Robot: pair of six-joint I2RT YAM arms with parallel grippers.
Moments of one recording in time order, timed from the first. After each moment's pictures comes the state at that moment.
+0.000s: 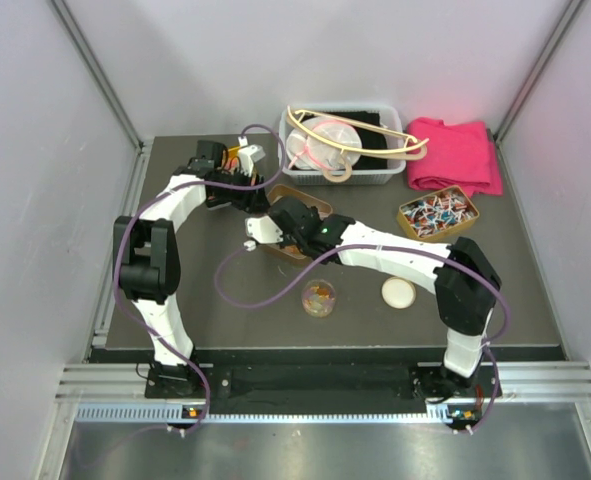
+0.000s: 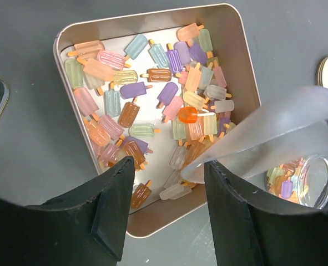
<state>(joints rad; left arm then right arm) -0.13 1.91 1.47 -0.51 0.77 0.23 0.99 1.84 1.47 -0.40 0.49 -0.97</state>
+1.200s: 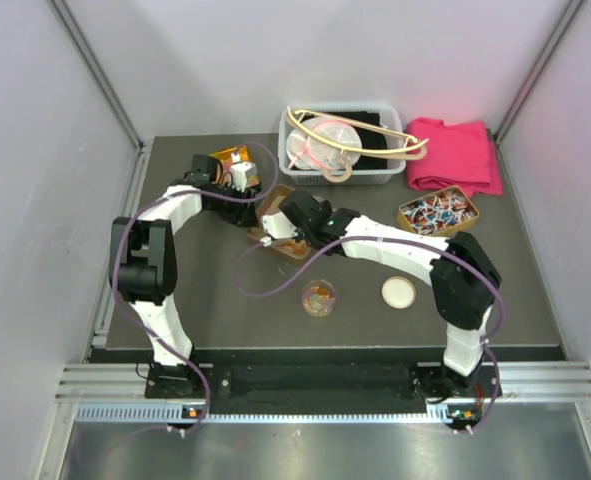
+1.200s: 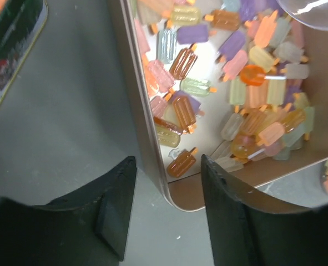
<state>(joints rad) -0.09 1.89 1.34 -0.47 0.62 0.29 0.92 1.82 1.44 -0.43 0.54 -1.07</state>
